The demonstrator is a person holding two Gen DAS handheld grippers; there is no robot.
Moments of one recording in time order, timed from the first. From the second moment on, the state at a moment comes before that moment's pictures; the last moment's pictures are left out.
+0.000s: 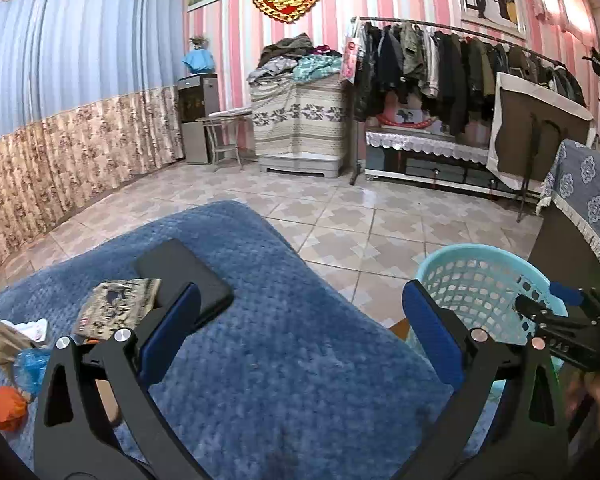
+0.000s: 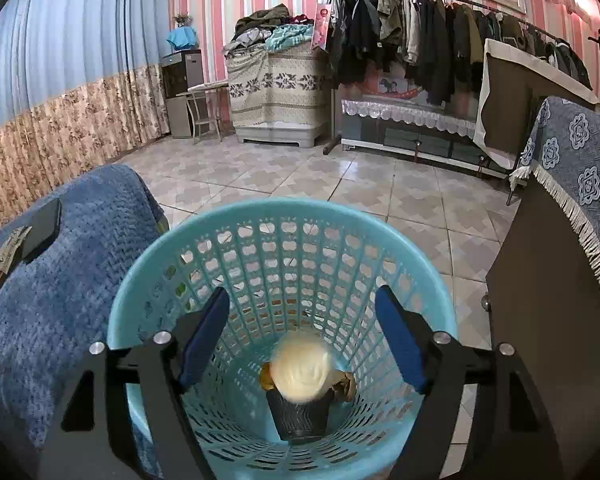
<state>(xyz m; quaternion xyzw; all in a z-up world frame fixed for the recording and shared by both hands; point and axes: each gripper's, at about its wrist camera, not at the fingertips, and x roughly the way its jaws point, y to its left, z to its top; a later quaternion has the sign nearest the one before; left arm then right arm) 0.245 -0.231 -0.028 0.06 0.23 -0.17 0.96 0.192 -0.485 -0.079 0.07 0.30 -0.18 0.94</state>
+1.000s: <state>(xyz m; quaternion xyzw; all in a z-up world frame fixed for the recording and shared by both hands) 0.183 -0.058 0.002 0.01 0.23 -0.06 0.97 0.169 -0.367 -0.016 0.03 0.26 -0.07 0.96</state>
